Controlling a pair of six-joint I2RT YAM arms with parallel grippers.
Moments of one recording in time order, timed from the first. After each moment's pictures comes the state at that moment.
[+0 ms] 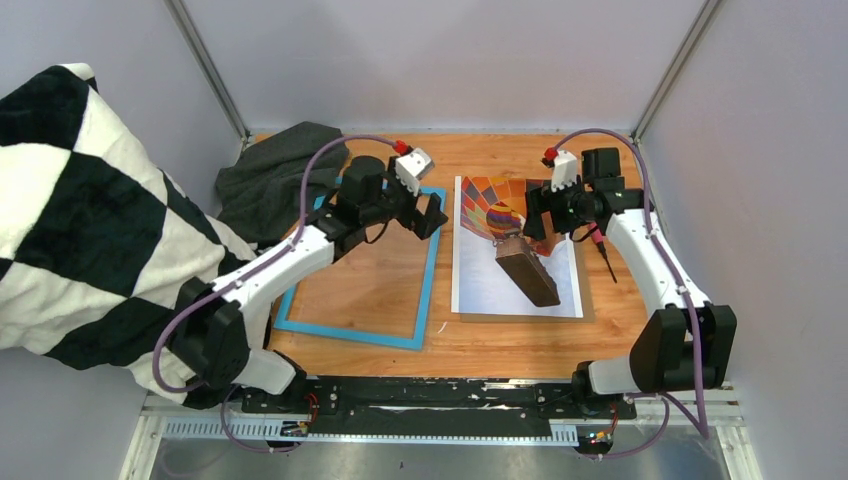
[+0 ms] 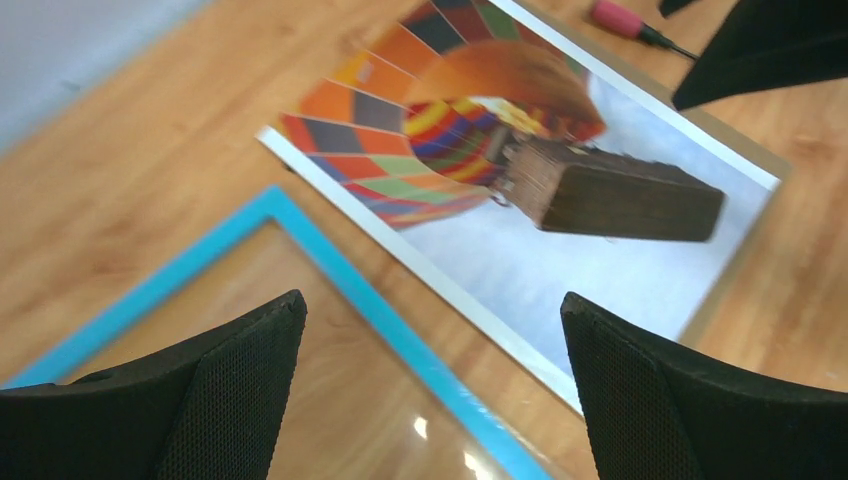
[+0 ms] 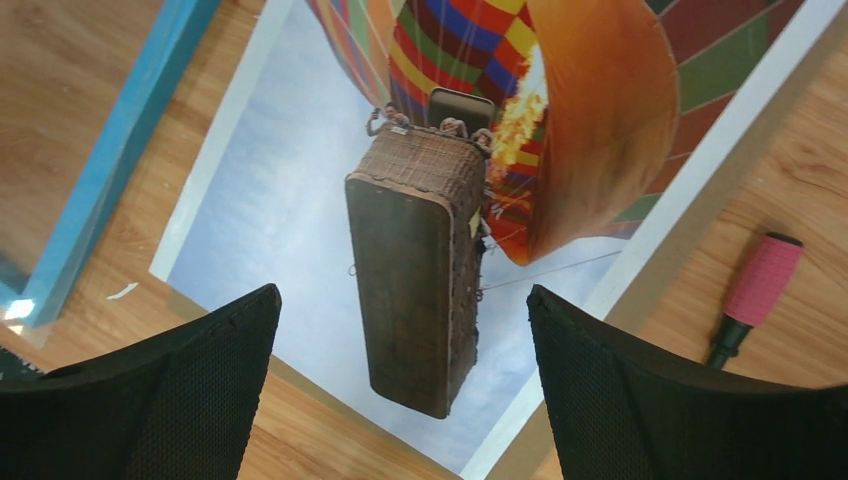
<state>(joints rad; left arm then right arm) -0.58 1.39 1.09 0.00 0.28 0.10 0.08 1.37 1.18 -0.70 -0.36 -0.23</state>
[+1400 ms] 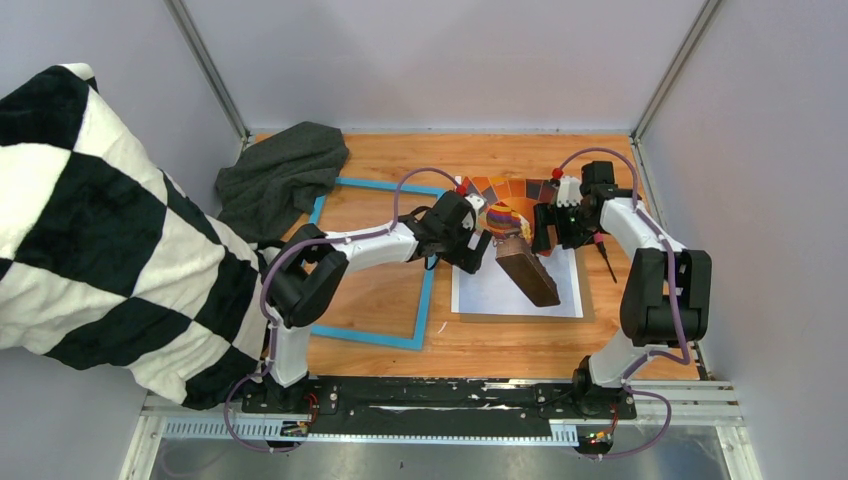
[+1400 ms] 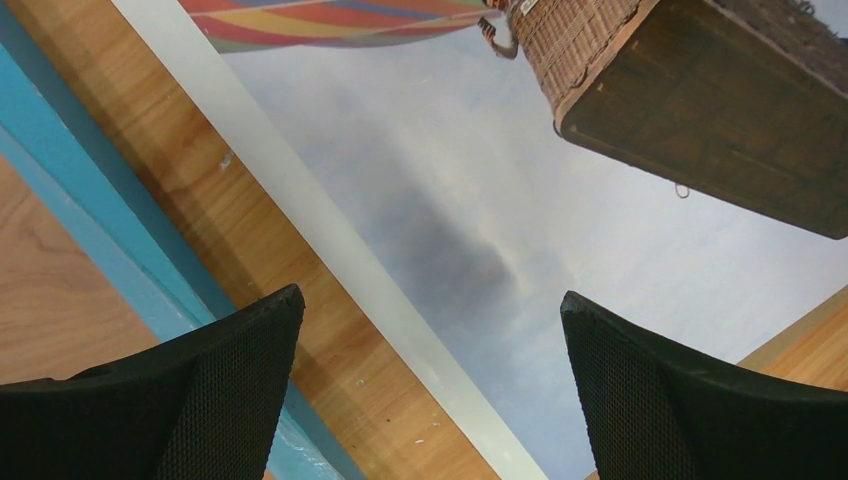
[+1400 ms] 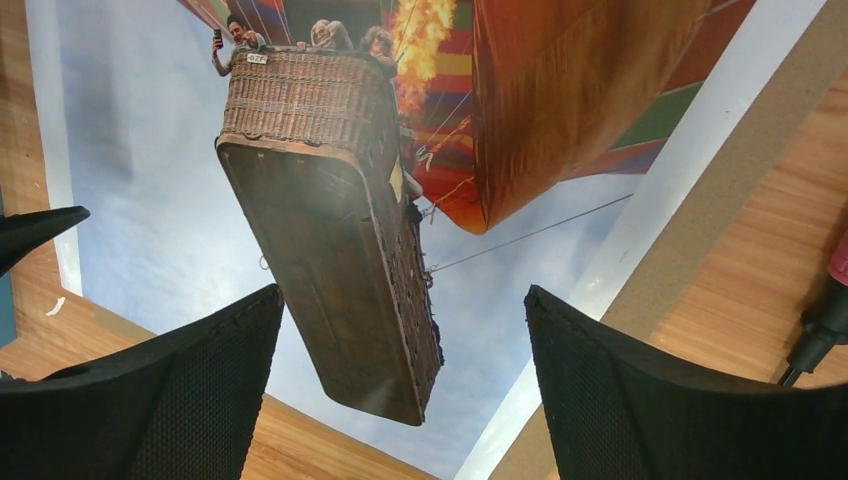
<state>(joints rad) -0.82 1.95 1.33 -0.20 0.03 -0.24 -0.02 1.62 1.13 -0.69 -0.38 -0.20</state>
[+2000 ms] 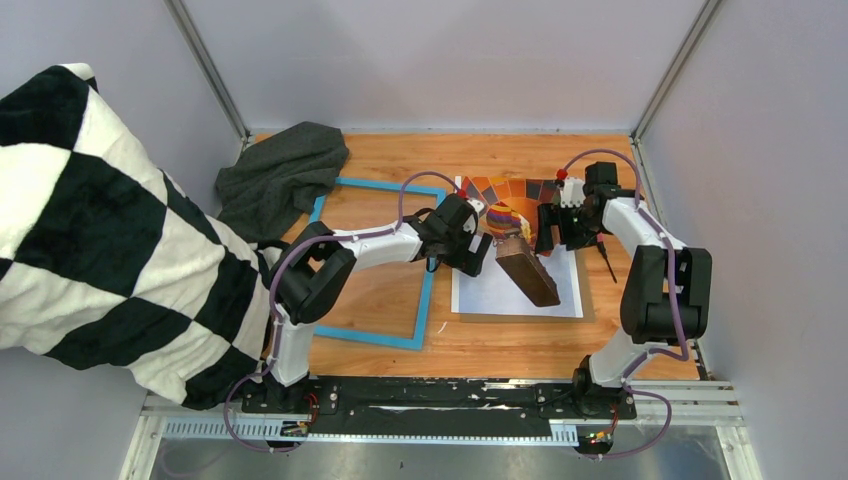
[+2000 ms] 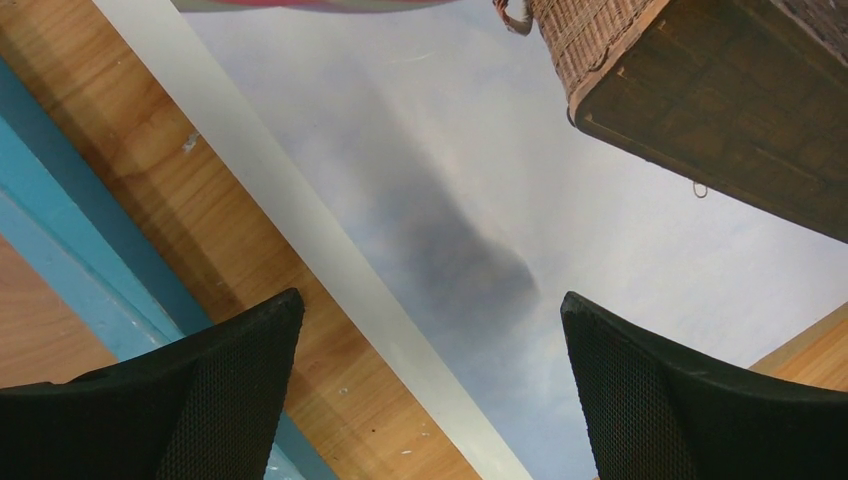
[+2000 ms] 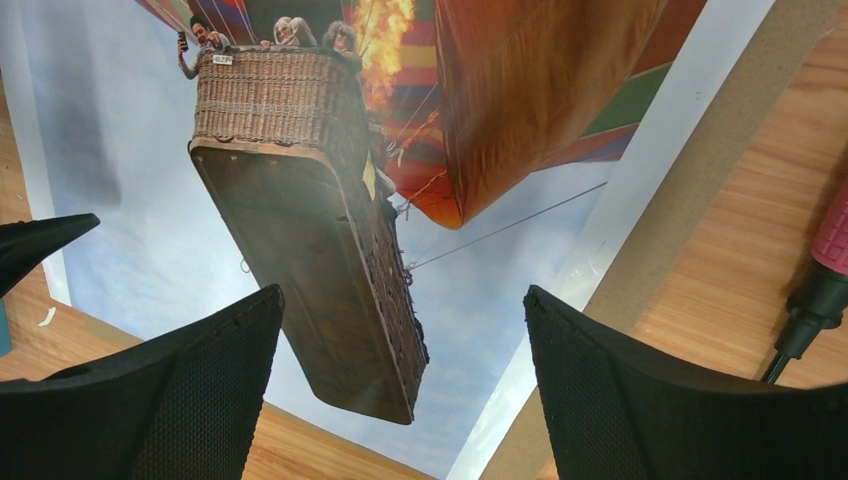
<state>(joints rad) -0.82 2.00 1.35 -0.23 0.05 -0.29 -0.05 1.64 1.13 -0.69 -0.36 -0.19</state>
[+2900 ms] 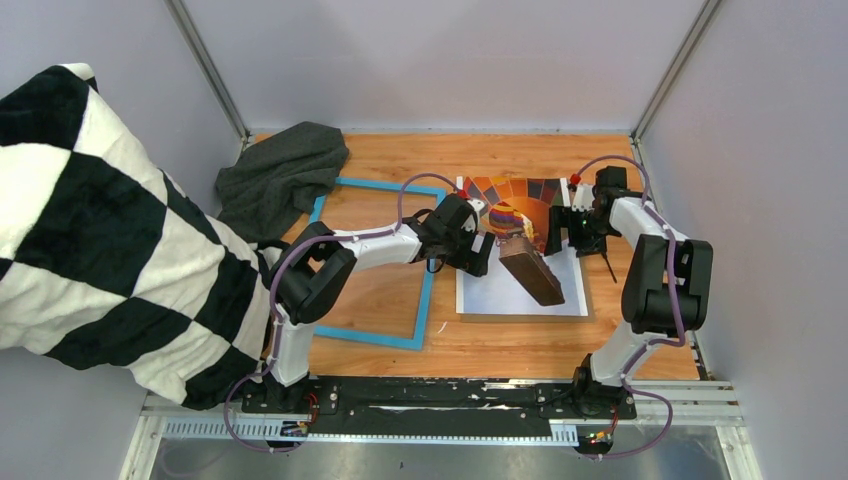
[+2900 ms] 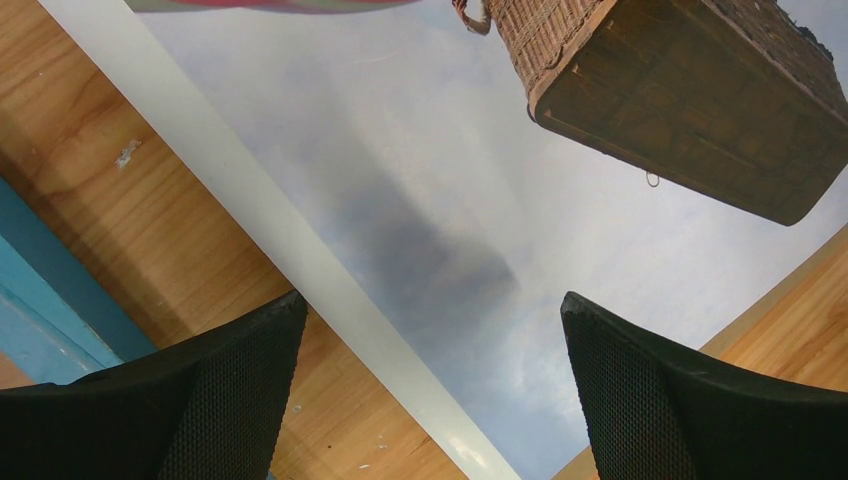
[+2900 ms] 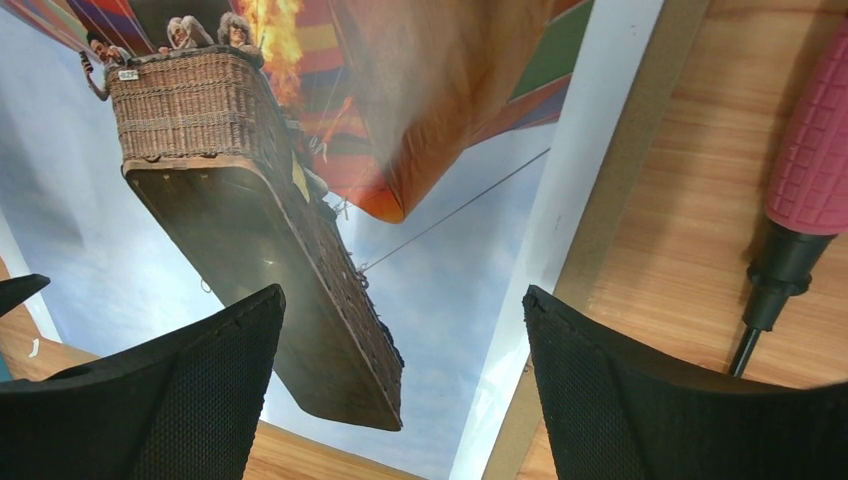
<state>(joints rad) -0.82 2.00 1.33 -0.17 0.14 -0.35 -0.12 1.70 1.13 -0.68 -0.34 -0.16</state>
